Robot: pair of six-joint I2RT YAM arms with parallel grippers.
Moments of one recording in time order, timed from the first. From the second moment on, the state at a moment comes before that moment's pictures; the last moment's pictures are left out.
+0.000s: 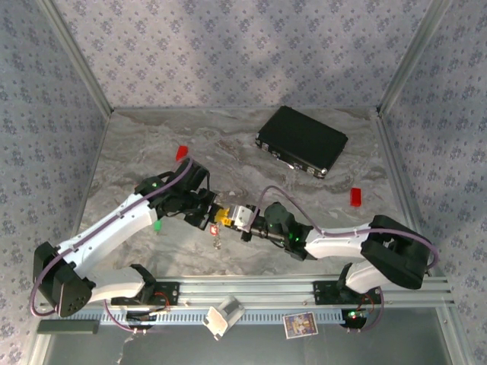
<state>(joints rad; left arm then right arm) -0.74 1.20 1.05 -0.90 0.33 -1.78 1.05 1.42 0.48 0.77 -0.12 -0.34</state>
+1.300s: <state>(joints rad) -0.66 0.69 0.55 -0.35 0.16 0.10 0.96 1.25 0.51 0.34 -0.30 -0.35</state>
